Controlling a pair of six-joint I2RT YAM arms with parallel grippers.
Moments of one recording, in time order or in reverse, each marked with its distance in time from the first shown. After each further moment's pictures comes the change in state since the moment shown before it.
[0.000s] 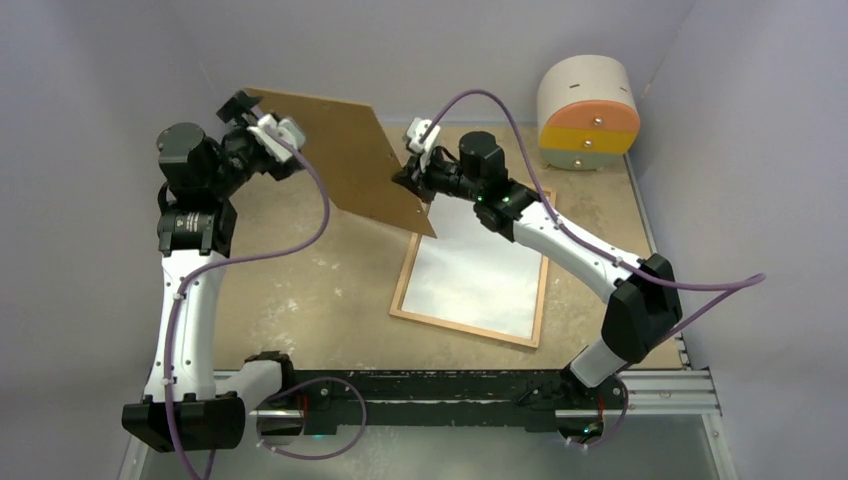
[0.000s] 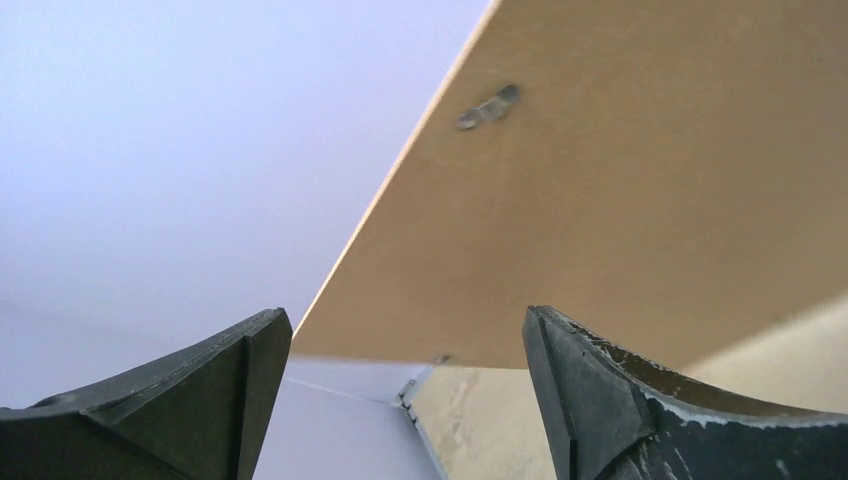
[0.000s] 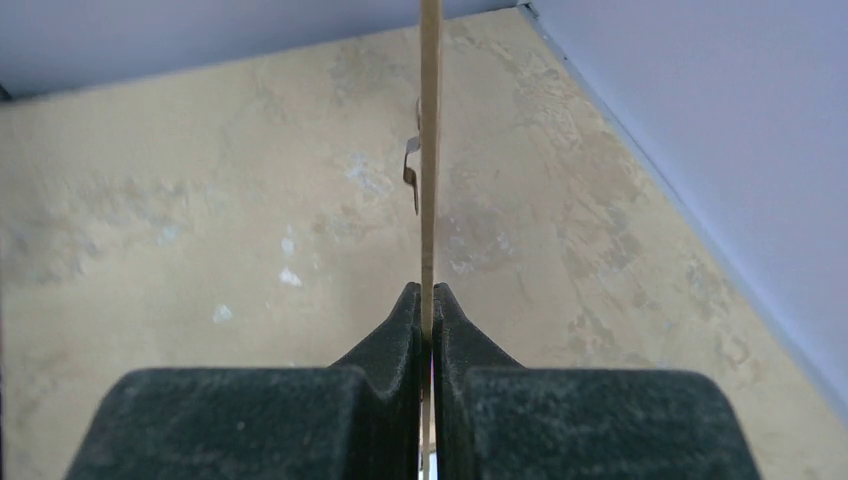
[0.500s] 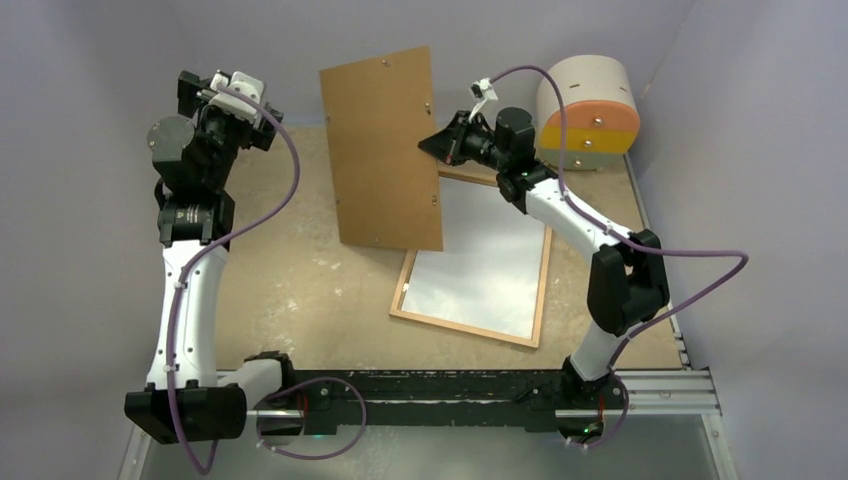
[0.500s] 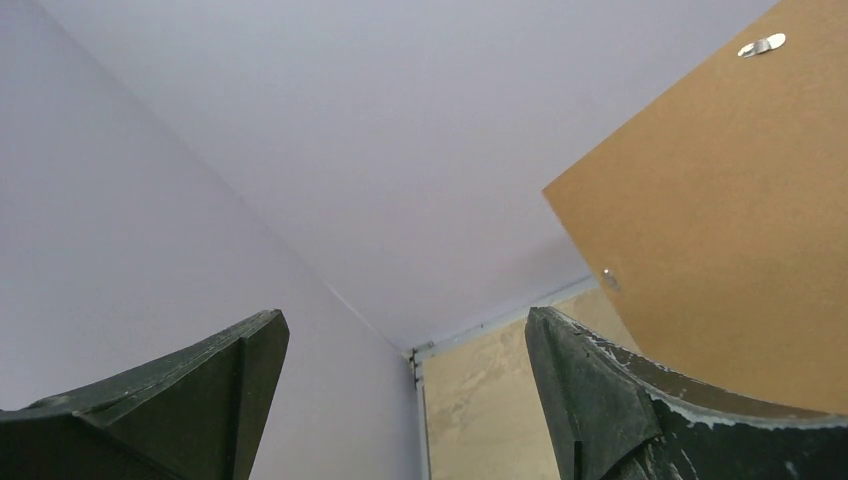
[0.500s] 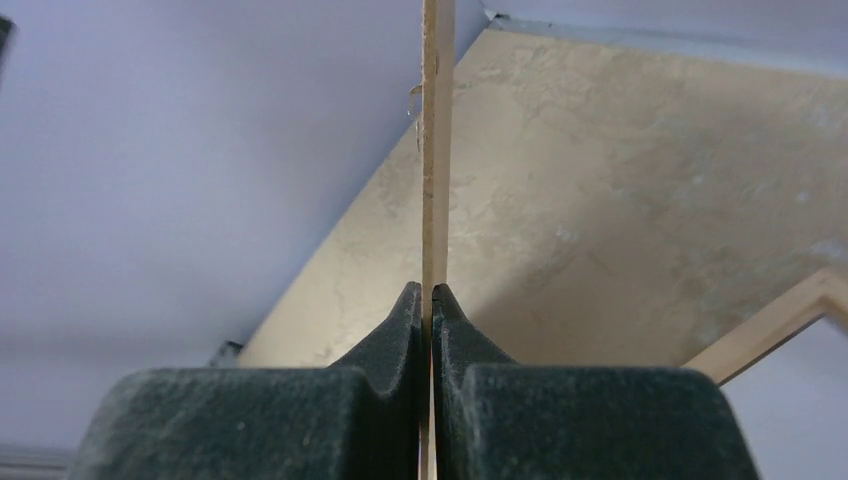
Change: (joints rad) left arm 0.016 0.040 0.009 0.308 -0.398 -0.402; right arm -0.230 0.135 0.064 0.194 -0.048 0.808
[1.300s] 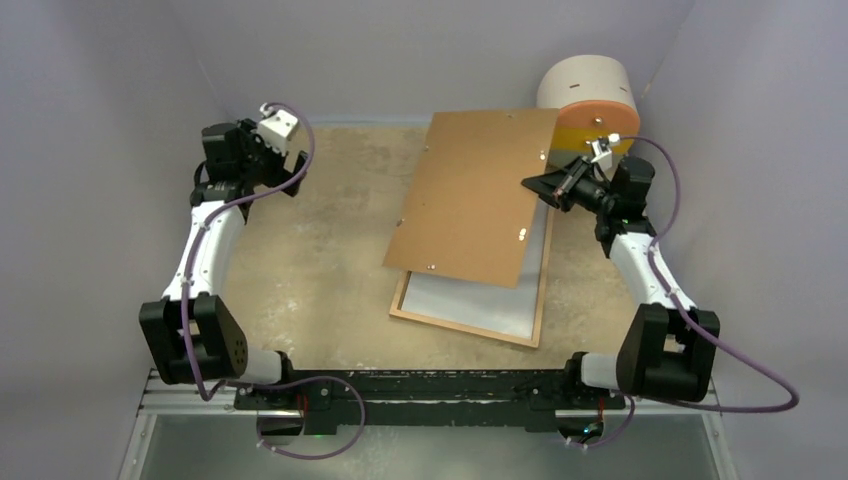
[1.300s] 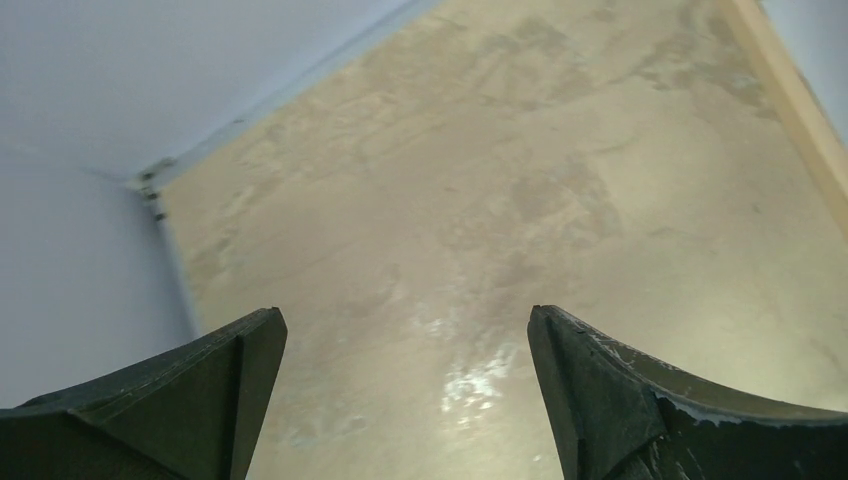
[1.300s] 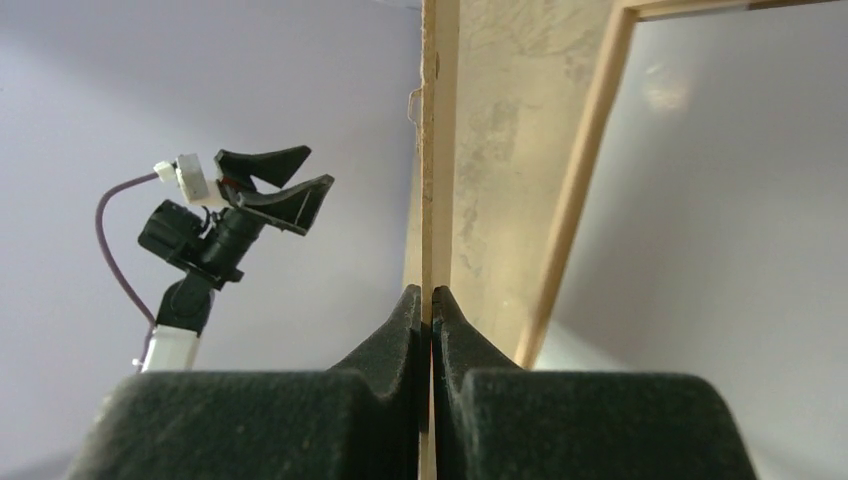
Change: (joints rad) left arm 0.077 0.263 -0.119 -0.226 0.195 -0.006; right arm -0.558 -0.375 -0.505 -0.048 -0.391 0.507
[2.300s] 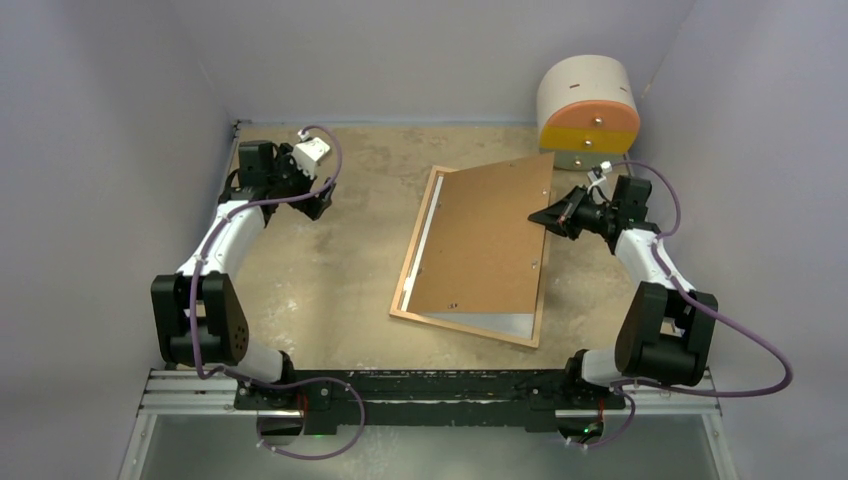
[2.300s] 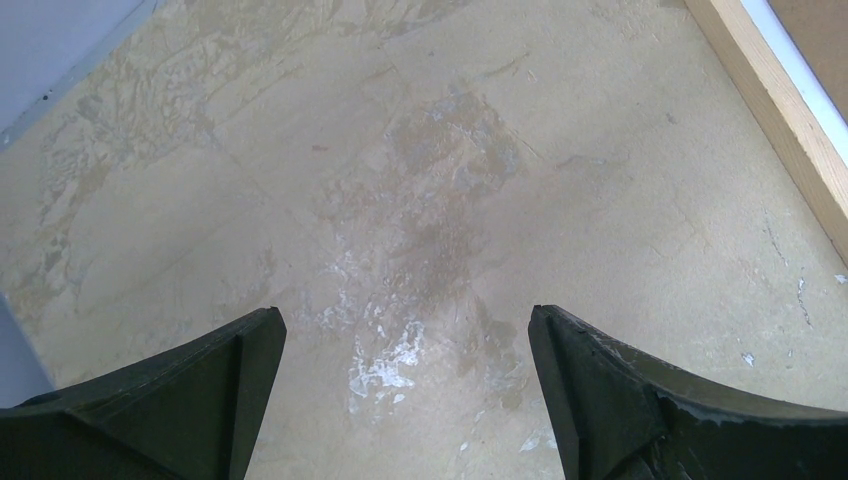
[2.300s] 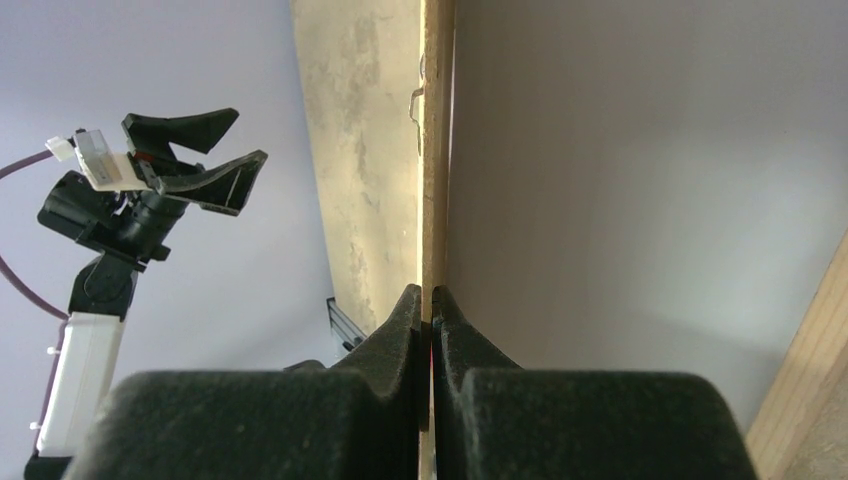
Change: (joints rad) left arm -0.112 0.107 -0.096 -0.032 0.051 0.075; right arm -0.125 0.067 -0.017 -0.430 -0.047 -0.380
